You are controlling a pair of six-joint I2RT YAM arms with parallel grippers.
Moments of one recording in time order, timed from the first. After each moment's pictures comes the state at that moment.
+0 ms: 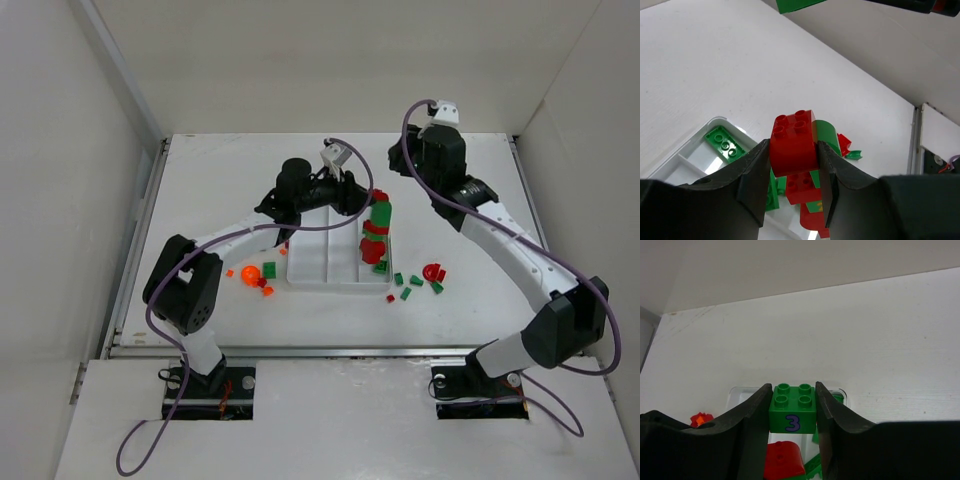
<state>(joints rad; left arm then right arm) -0.59 1.72 1.15 0.47 0.58 -0.34 0.45 1.44 1.35 -0.17 0.28 0.39</state>
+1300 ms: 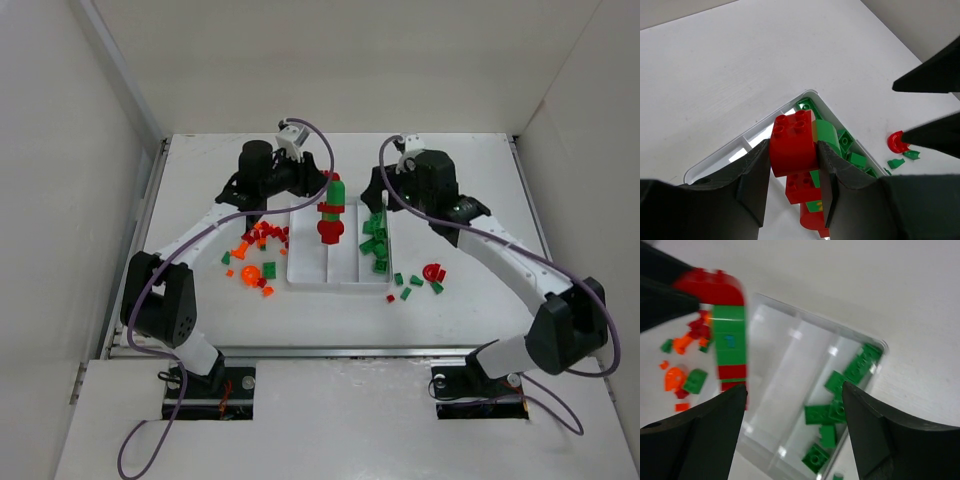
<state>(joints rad) -0.40 1.59 1.19 0.12 0.46 -0.21 0.44 1.46 1.18 -0.22 -0.10 0.22</state>
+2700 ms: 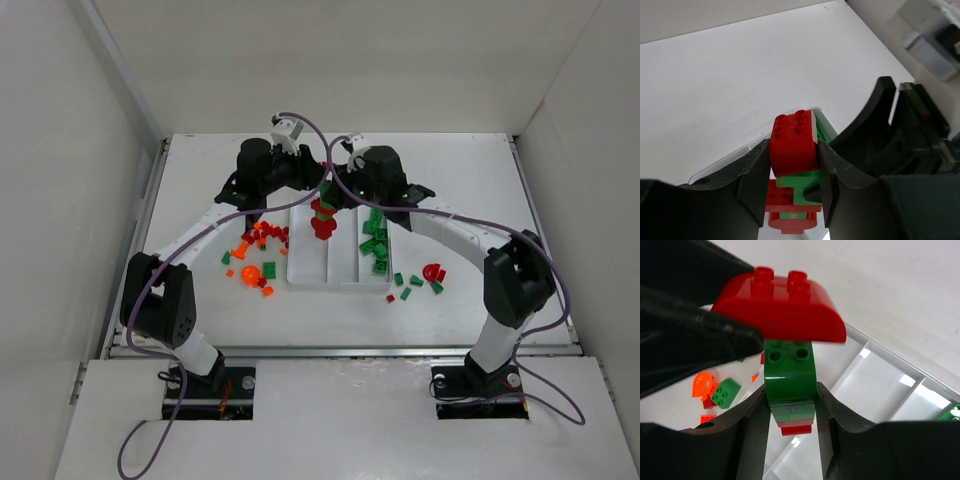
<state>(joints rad) -0.40 1.58 1.19 0.17 0.39 -0.28 0.59 1.77 1.38 -0.05 -0.22 0.25</state>
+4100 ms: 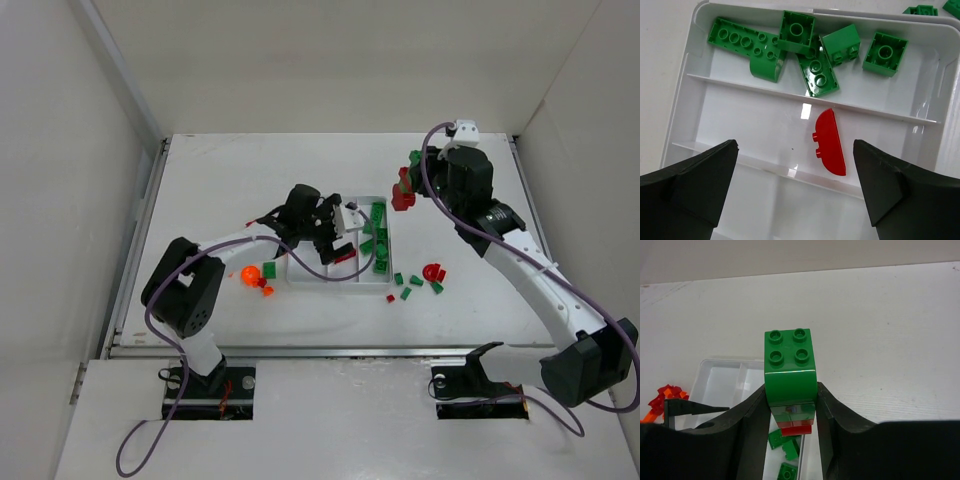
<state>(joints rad) -0.62 1.70 1.03 0.01 0.48 0.63 0.40 1.24 1.18 -0.22 0.24 0.28</state>
